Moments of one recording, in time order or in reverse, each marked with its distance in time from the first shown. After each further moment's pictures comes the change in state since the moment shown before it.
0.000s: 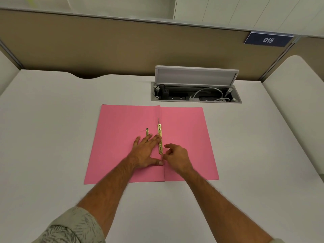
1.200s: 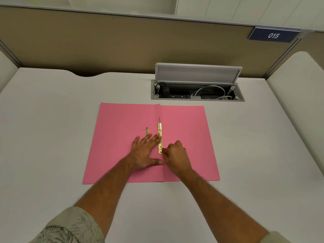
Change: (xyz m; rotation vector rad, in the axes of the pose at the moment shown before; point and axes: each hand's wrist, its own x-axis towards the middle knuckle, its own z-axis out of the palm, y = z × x) left_hand 0.000 -0.006 0.004 -0.005 0.003 0.007; right_hand 0.009 0.005 0.006 -0.524 0.014 -0.266
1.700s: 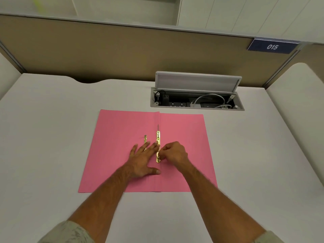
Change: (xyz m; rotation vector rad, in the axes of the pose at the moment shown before) left_hand 0.001 0.003 -0.001 0.011 -0.018 -0.030; right_hand 0.037 -0.001 -0.032 0.680 -0.142 0.425
